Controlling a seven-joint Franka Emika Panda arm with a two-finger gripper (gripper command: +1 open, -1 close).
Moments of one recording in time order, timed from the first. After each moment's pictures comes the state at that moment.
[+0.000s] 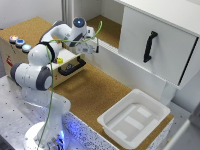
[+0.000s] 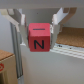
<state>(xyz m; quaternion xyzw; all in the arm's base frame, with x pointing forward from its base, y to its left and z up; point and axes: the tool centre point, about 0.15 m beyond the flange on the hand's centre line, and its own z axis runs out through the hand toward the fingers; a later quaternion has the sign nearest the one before) 0.471 0.245 0.501 -0.90 -0.28 -0.32 0.11</state>
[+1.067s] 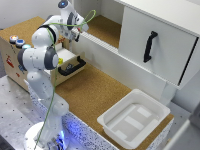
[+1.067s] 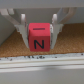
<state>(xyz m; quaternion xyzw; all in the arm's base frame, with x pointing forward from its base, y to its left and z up) 0.565 0.278 0.508 -0.95 -0.02 -0.30 0.03</state>
